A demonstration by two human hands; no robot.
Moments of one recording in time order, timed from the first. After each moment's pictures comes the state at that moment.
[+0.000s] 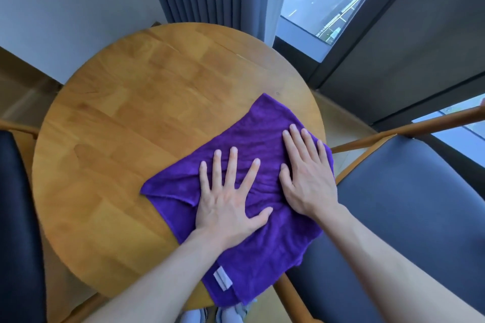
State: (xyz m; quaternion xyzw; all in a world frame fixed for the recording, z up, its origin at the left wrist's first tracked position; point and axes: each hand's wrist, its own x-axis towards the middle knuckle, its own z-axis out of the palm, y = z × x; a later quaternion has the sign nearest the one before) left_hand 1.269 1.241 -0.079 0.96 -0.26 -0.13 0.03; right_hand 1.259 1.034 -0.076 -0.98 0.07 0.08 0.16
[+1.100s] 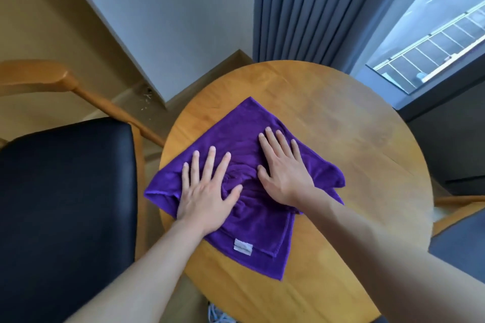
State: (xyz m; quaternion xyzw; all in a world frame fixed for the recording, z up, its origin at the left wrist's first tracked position) left_hand 1.343 1.460 -0.064 0.98 -0.06 -0.15 0.10; right_hand 1.385 1.249 -0.065 -0.96 -0.11 0.16 0.19
